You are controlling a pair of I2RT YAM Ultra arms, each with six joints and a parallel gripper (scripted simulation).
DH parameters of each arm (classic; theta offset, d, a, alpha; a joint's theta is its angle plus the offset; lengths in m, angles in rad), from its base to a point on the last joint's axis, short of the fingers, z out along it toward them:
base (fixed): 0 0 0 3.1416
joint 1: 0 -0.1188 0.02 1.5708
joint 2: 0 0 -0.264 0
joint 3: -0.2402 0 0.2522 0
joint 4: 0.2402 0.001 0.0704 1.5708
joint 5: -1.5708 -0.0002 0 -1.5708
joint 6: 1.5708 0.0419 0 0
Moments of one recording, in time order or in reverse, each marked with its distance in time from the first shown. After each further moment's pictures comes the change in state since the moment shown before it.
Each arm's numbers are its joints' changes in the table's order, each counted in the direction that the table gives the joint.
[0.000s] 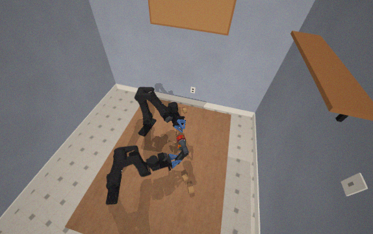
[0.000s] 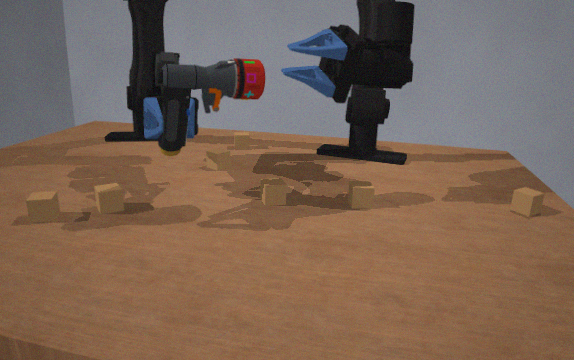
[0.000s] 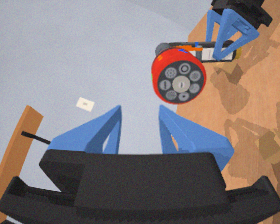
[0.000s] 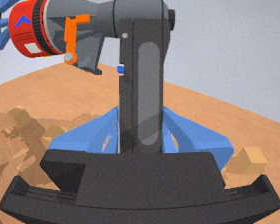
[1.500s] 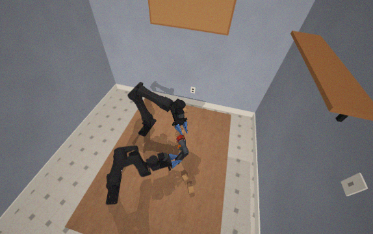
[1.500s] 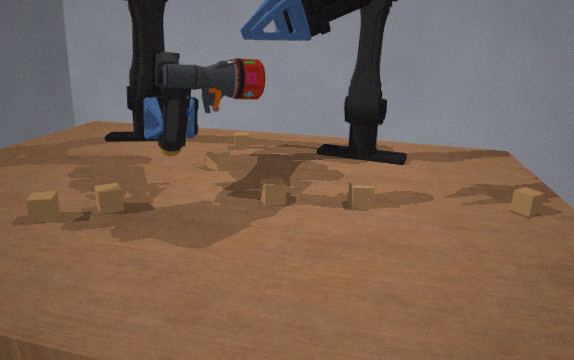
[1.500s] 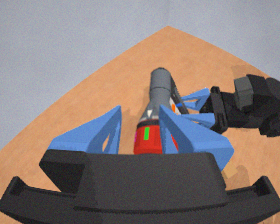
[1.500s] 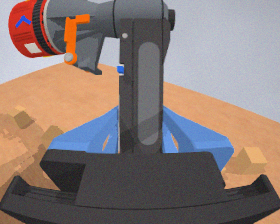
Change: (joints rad) left arm 0.279 -0.187 -0.560 1.405 0.428 -0.700; right arm 0.000 0.000 0.000 0.000 0.000 0.000
